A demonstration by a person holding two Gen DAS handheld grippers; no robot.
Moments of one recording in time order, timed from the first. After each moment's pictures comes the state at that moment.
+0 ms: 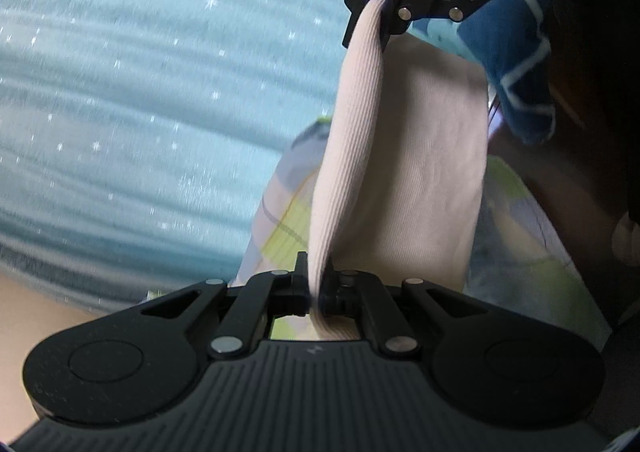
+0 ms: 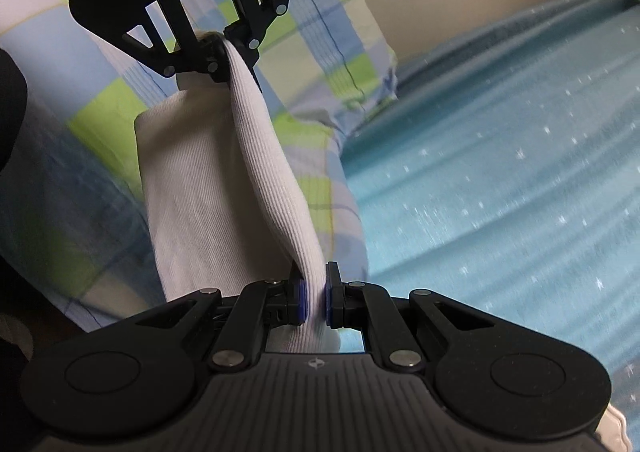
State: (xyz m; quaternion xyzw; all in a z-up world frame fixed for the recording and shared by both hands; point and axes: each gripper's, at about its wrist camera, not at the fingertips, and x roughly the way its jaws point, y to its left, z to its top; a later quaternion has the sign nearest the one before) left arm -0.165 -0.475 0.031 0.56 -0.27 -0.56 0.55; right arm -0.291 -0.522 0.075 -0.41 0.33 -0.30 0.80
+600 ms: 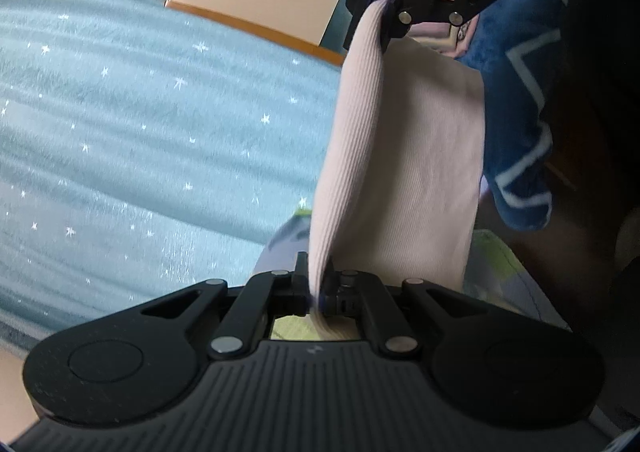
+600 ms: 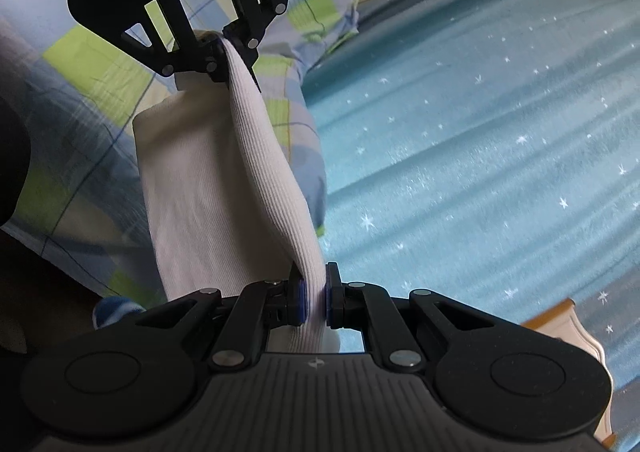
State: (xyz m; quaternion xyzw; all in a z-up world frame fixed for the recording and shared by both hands) left arm -0.234 -0.520 0.030 0.53 -0.31 -0.61 0.50; right arm -0.364 -0.546 0.077 -0.38 0.37 -0.36 0.77
